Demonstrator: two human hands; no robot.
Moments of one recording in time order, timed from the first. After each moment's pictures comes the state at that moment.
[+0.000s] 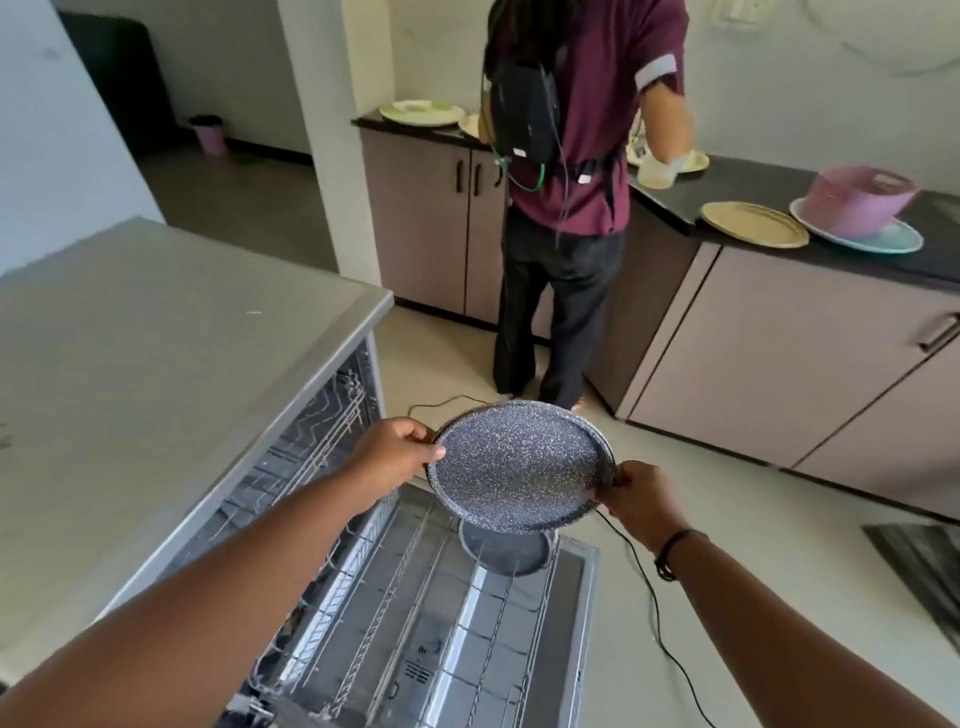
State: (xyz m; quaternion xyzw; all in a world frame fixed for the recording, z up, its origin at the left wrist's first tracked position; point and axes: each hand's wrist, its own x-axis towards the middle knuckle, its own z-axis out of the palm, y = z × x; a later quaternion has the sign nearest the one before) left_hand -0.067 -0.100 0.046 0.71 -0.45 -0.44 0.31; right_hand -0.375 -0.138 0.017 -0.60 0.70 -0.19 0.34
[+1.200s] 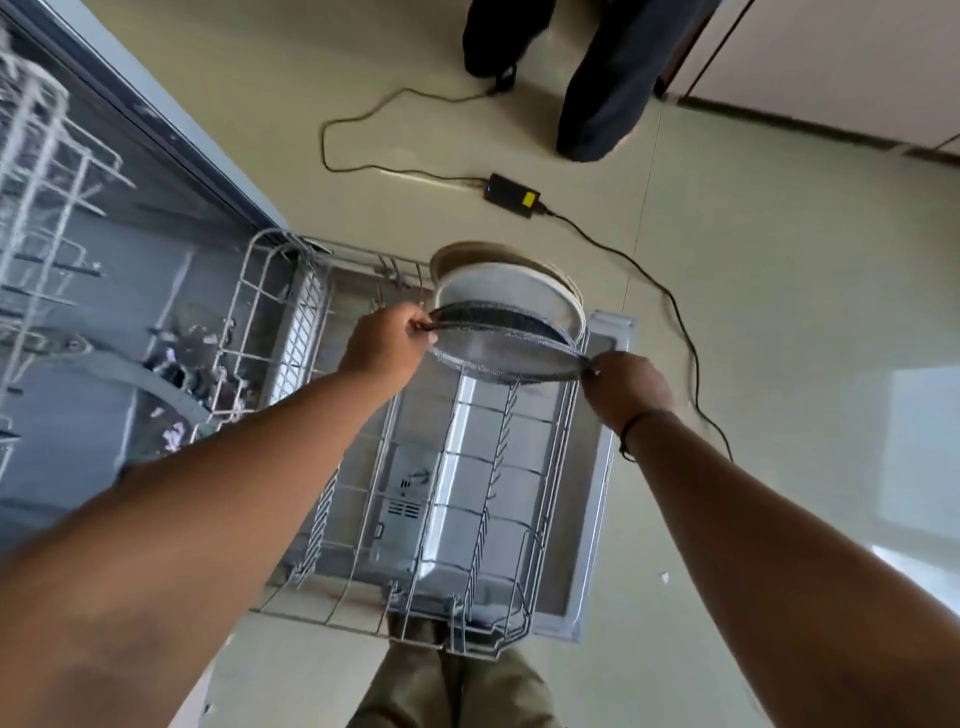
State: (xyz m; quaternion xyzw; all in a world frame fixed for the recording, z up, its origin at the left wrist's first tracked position) left_hand -0.101 -0.238 -0.351 0.75 -0.55 -0.36 0.10; right_hand -0.372 -0.224 -0.360 -0.61 0.74 0.12 0.28
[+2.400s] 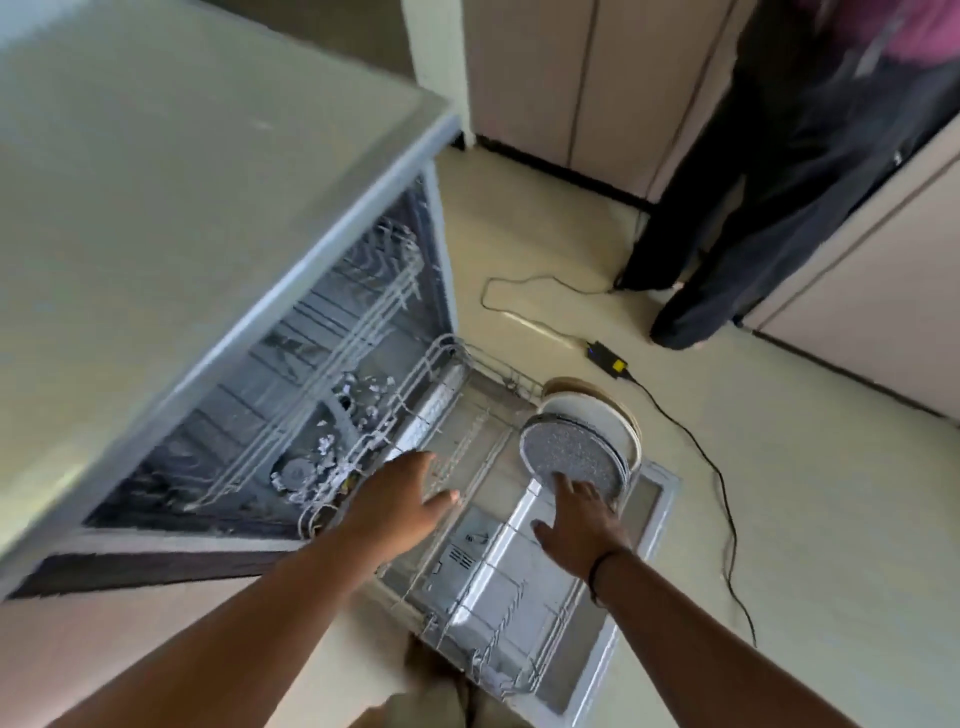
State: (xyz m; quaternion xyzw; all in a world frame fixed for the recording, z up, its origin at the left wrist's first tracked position) left_hand -0.051 -0.041 -0.139 0.80 -0.52 -0.30 0.04; right_hand -0.275 -0.120 -0.186 -0.78 0.54 0.11 0.30
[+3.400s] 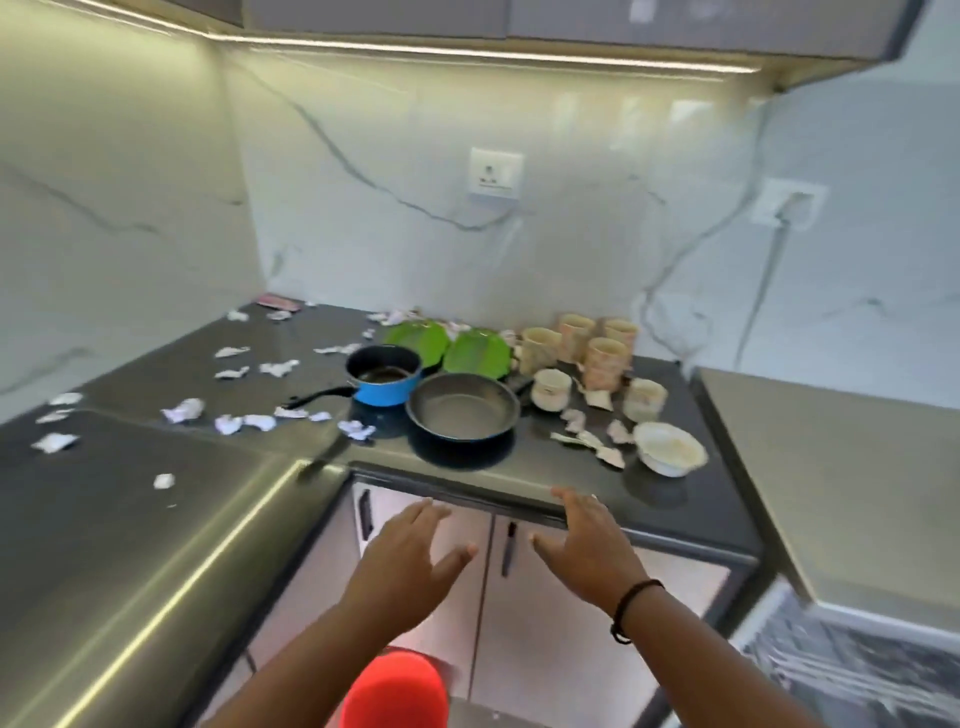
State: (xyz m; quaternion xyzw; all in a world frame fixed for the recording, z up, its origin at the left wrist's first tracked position) left_hand -0.004 0.607 0.092 0.96 -0.06 0.07 0.28; right_hand 0.036 0.383 0.102 -0.97 -0.06 -0.02 0.24
